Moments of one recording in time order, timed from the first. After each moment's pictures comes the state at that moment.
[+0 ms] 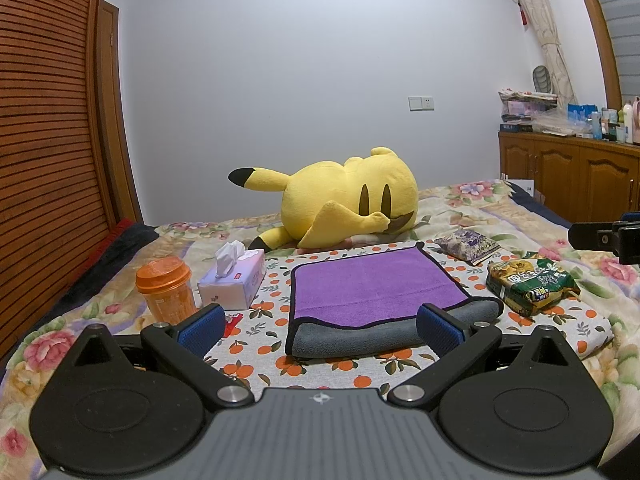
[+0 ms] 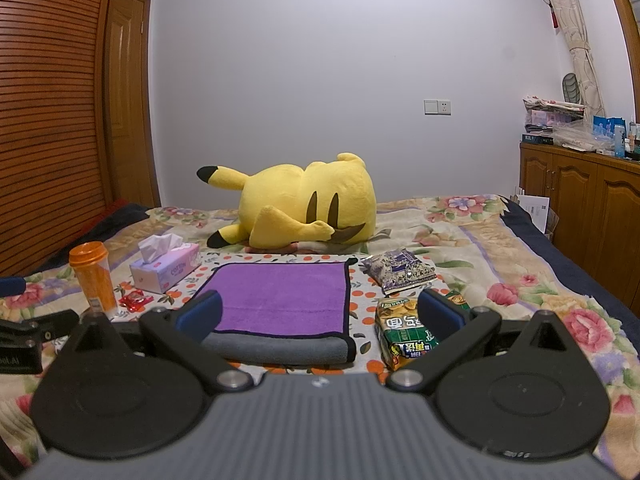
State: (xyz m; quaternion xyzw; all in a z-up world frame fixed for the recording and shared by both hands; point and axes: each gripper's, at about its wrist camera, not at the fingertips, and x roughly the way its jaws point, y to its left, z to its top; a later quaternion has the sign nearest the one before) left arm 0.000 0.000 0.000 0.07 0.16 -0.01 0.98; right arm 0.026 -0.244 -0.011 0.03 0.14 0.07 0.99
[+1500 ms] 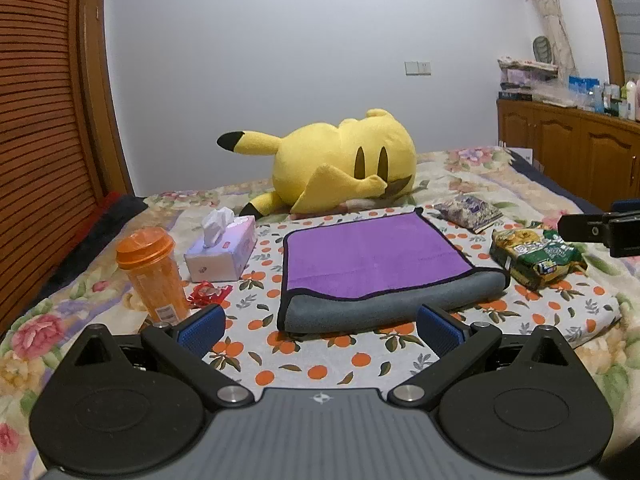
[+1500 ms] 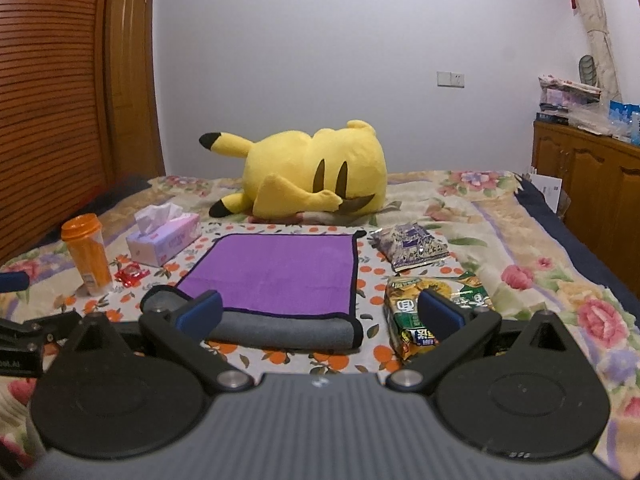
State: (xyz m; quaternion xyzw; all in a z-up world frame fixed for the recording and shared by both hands) left arm 0.031 0.004 -0.013 0.08 0.22 -0.02 0.97; right arm 0.056 -0.238 -0.018 0.02 0.19 0.08 0.98
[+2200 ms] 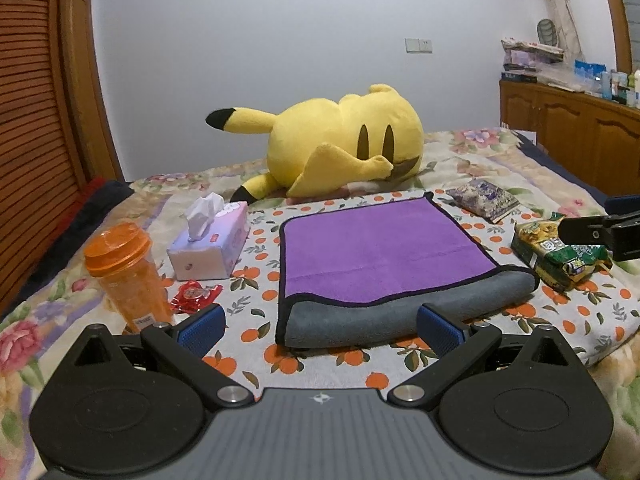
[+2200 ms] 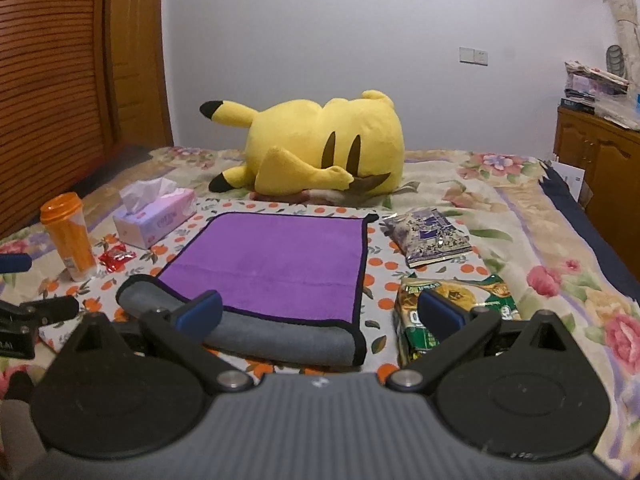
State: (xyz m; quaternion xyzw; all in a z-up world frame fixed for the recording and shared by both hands) left arm 0.098 0.010 -0.024 0.08 0.26 -0.03 0.96; right arm 0.119 -0.234 -0.030 0.00 0.23 0.11 0.97
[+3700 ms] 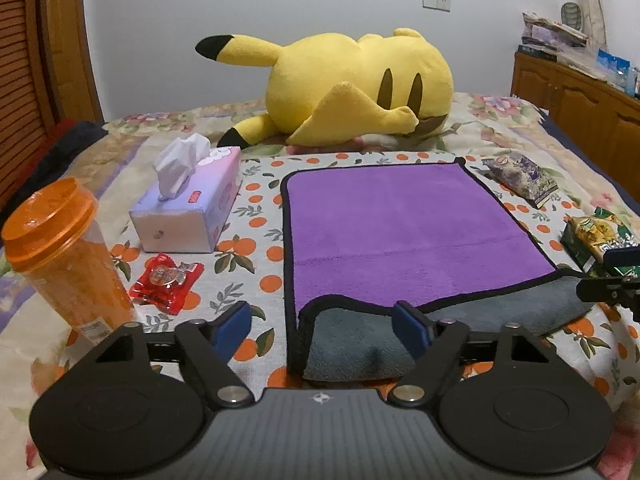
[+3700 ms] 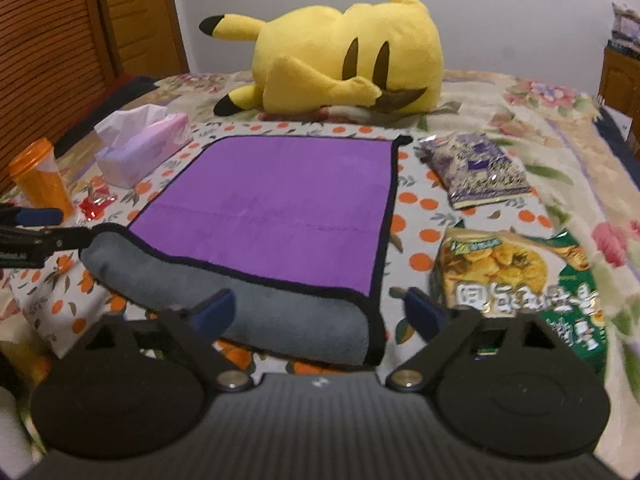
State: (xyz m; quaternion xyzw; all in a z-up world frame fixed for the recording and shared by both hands) left arm 0.207 0.047 -0.063 0.04 0.34 -0.04 0.94; right arm 0.201 -0.232 -0.079 0.00 0.35 0.16 0.92
